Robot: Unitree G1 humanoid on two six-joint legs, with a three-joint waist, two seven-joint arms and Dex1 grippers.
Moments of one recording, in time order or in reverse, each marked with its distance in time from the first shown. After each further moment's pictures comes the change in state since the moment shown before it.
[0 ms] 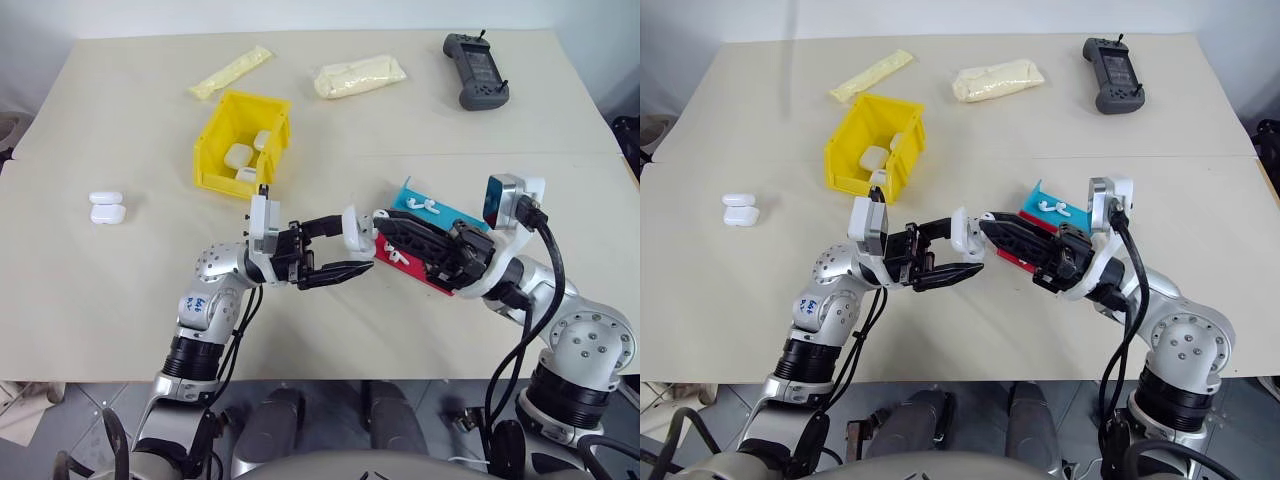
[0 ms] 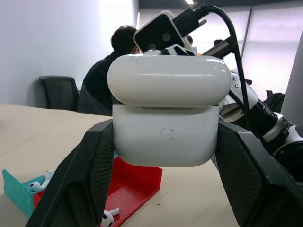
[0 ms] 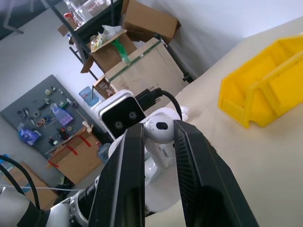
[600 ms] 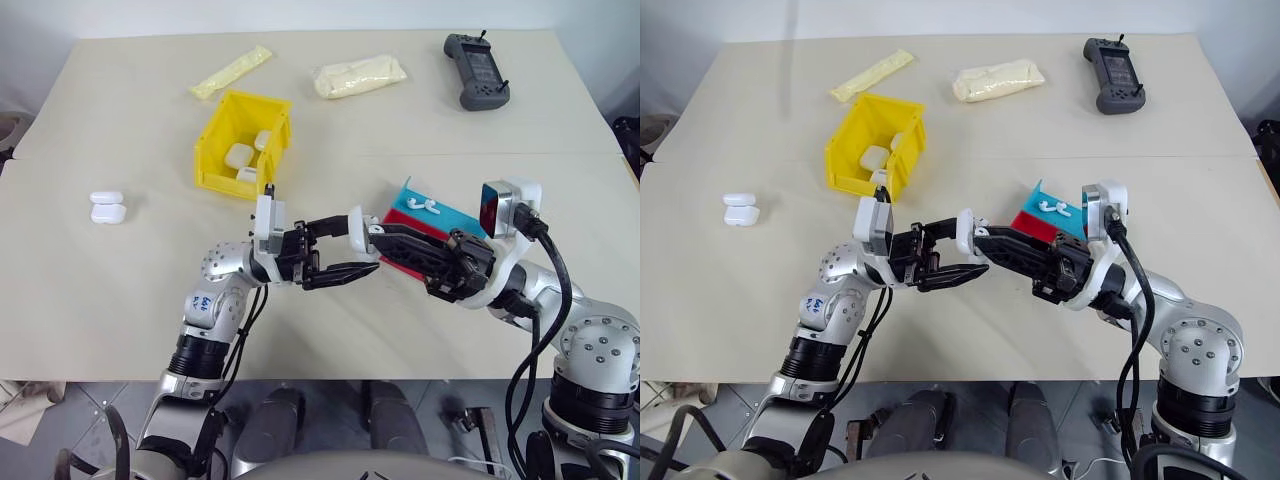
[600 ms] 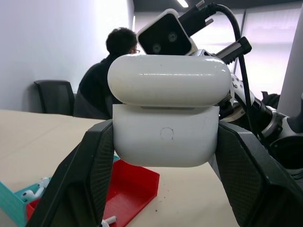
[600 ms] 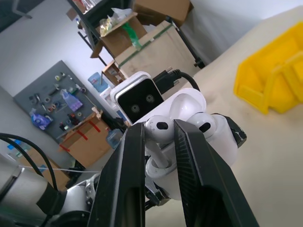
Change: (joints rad) left arm -0.012 -0.024 -0.011 0.028 0.010 -0.017 -0.010; right arm 0.043 -0.154 0.125 0.001 0.139 -0.107 -0.052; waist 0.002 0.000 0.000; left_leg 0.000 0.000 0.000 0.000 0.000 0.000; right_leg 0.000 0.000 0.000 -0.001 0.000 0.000
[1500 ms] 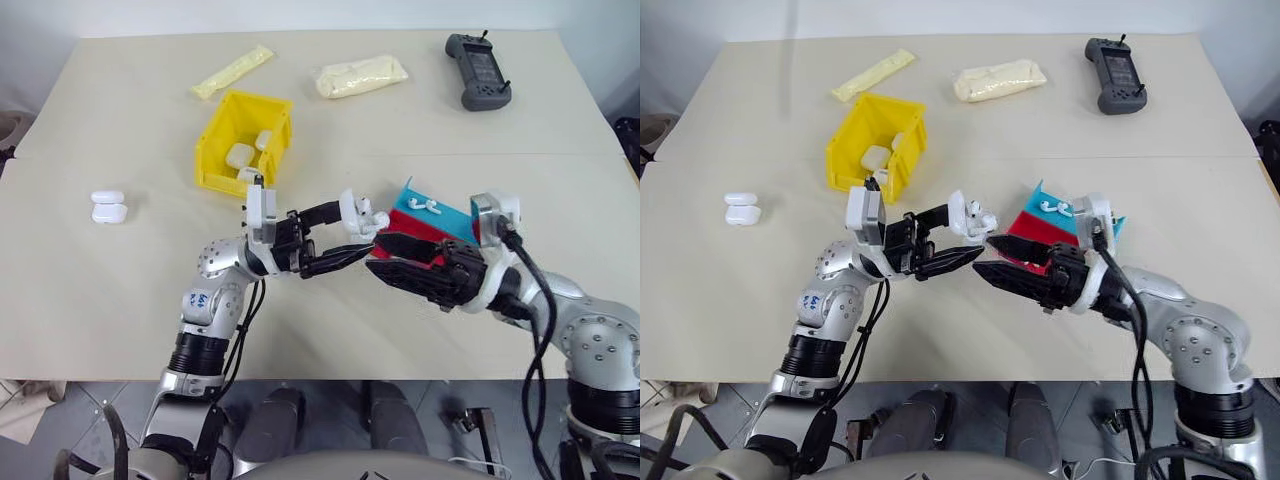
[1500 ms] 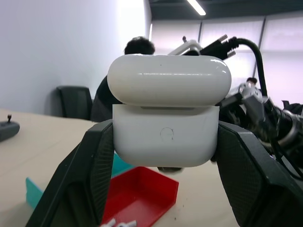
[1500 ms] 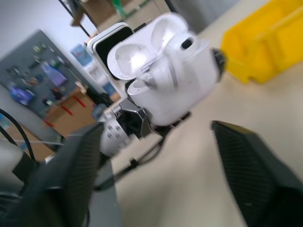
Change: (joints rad) left arm -0.004 0.021 0.055 -0.004 -0.011 0.021 0.043; right arm 0.040 -0.203 0.037 0.044 -0.053 -0.083 0.071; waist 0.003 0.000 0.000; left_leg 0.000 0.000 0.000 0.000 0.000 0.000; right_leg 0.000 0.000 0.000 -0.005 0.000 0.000
